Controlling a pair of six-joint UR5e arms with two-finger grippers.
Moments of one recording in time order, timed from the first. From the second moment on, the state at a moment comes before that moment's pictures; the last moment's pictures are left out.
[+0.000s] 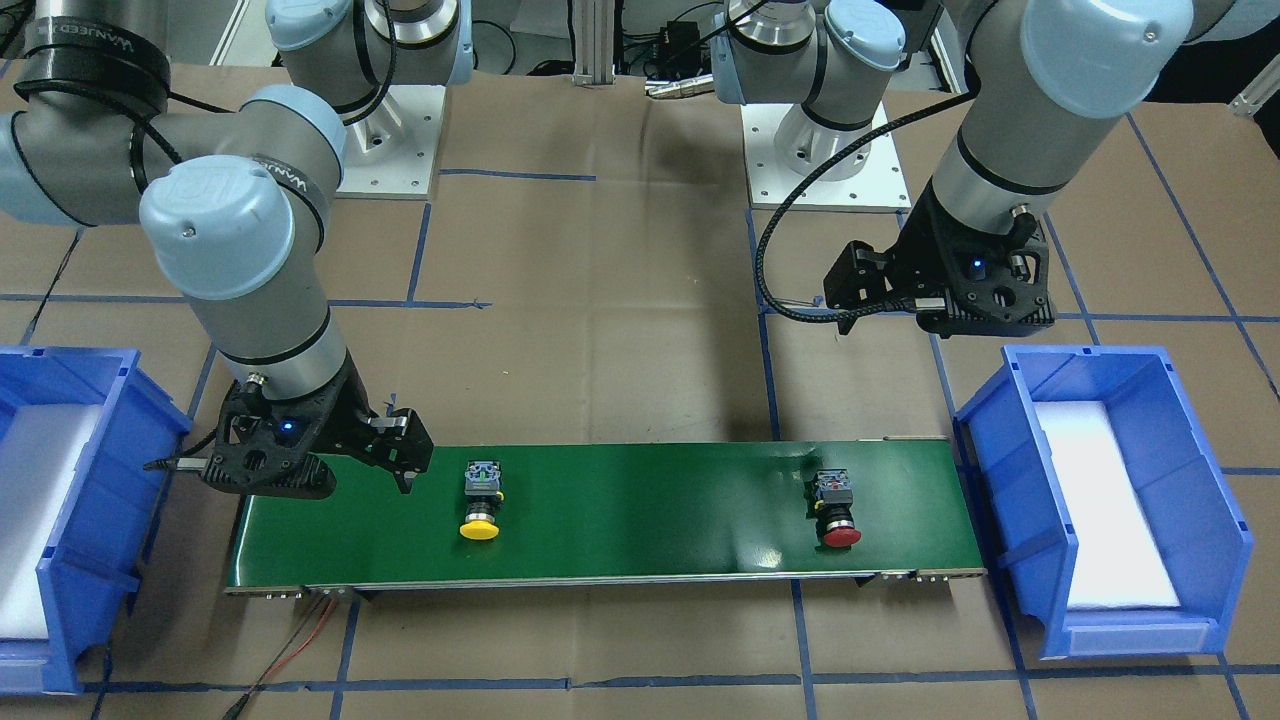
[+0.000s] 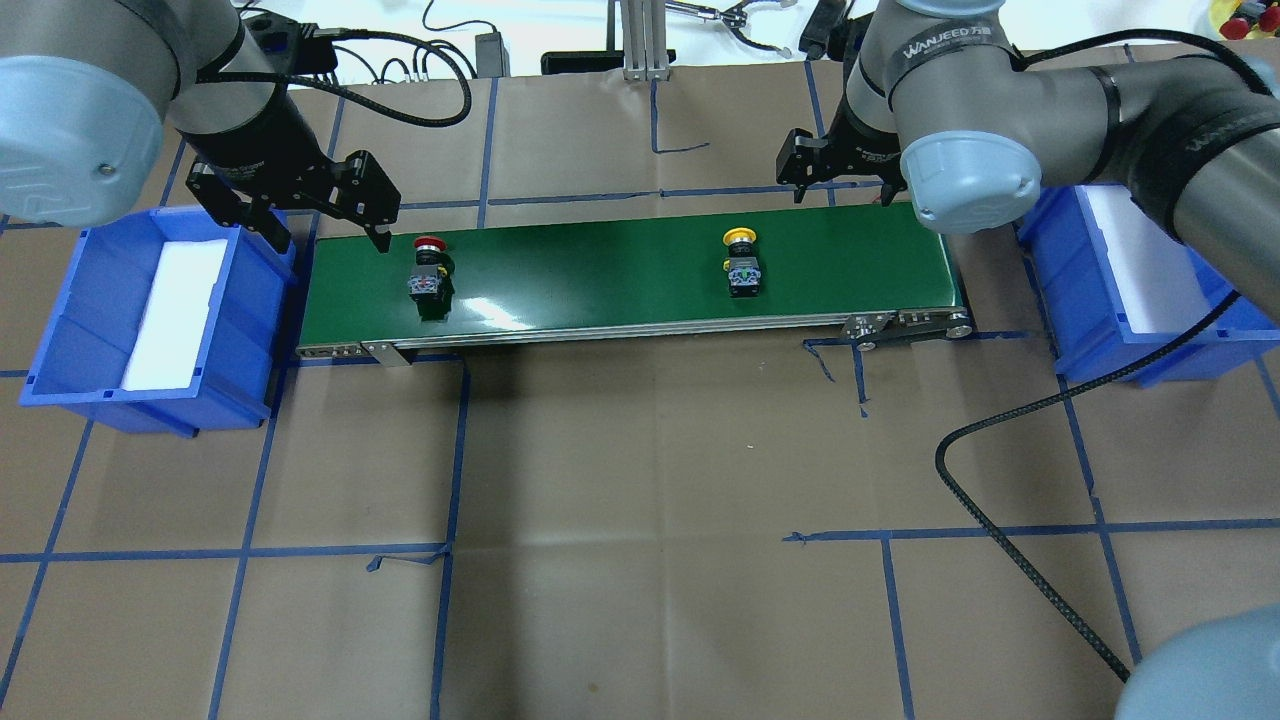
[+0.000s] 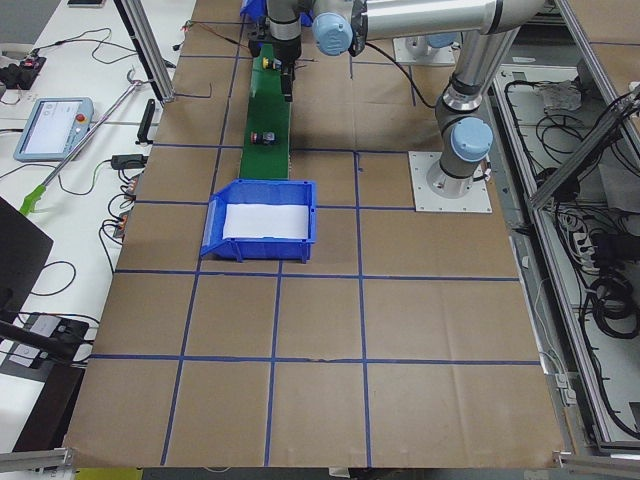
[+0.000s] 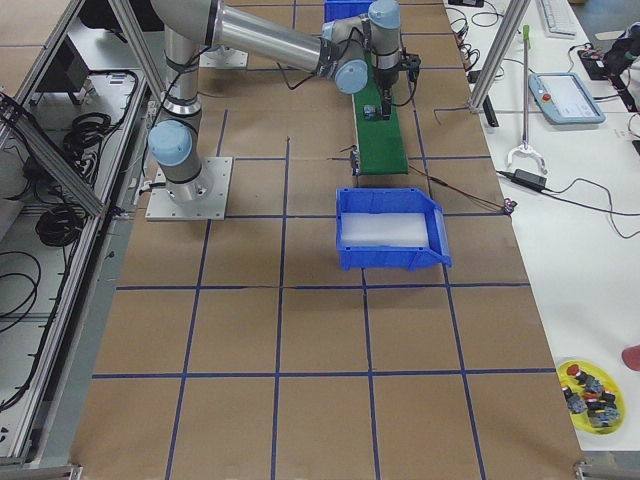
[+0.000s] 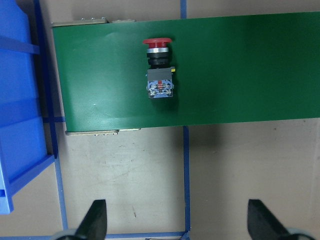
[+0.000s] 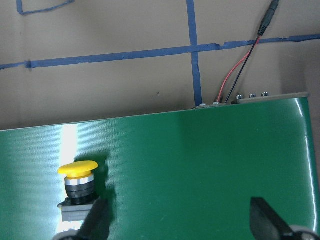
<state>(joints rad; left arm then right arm) -1.51 -1.66 -1.59 -1.48 1.58 0.09 1.62 -1.25 1.62 -2.13 -1.56 0.14</state>
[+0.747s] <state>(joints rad) -1.51 -1.66 -1.58 -1.48 1.58 0.09 1.62 -1.22 1.62 -2.14 -1.56 0.13</state>
